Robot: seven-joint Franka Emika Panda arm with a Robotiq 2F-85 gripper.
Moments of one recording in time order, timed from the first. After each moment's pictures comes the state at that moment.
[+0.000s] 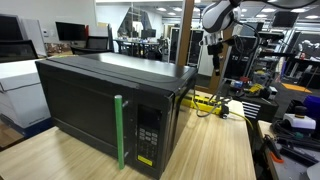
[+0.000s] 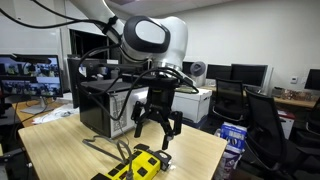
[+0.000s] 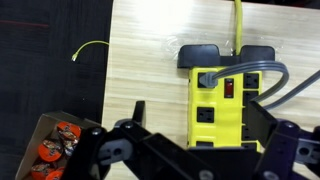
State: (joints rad) arm -0.42 0.30 -0.31 -1.96 -0.17 2.01 -0.70
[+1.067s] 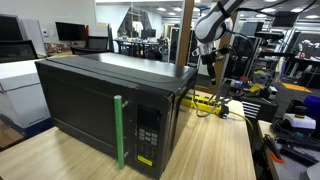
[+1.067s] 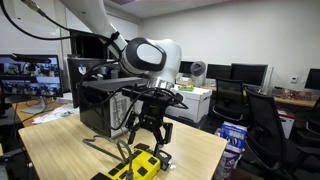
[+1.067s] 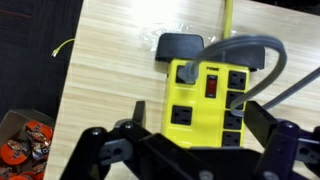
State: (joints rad) arm -0.39 0.37 -0.25 -1.99 -0.17 2.04 -0.71
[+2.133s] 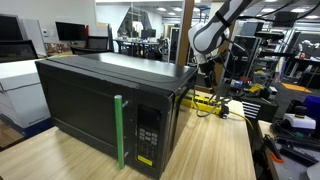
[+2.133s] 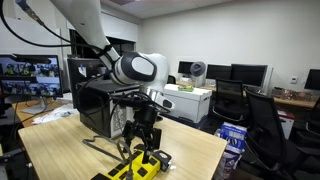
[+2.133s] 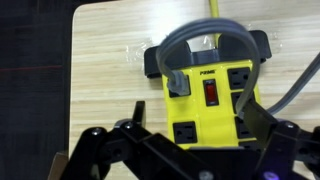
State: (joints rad) arm -0.31 0.39 -0.27 -2.07 -0.29 2.09 -0.30
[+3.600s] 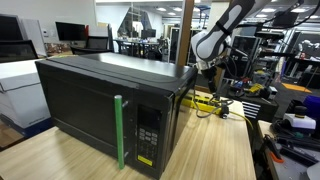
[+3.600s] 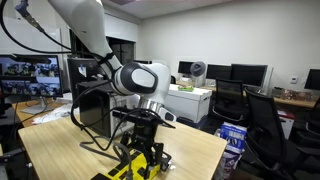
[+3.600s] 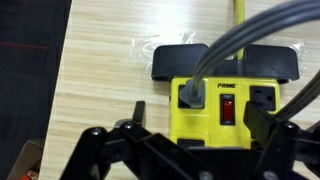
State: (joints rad) arm -0.40 0.45 -0.23 -2.08 -0.31 2.16 -0.48
